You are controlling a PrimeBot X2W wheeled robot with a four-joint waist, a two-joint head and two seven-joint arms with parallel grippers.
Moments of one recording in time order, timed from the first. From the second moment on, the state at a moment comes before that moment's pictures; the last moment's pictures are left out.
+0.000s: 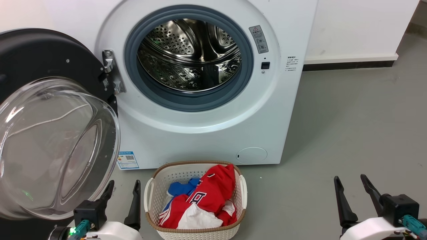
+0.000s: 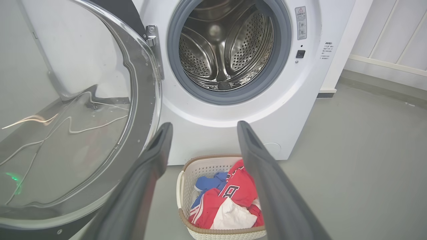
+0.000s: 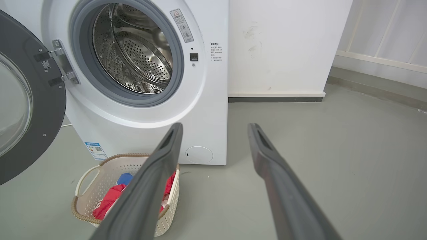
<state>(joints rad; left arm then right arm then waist) 0.04 0.38 -0.33 0.05 -0.47 0.23 -0.14 0.11 -0.05 -0.05 0.00 0.07 0.13 -0.03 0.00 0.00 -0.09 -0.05</state>
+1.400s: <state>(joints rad) 0.04 0.32 -0.29 0.10 -0.65 0.18 -0.12 0.09 -0.05 -0.02 0.09 0.30 0.13 -0.03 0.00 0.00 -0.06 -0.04</state>
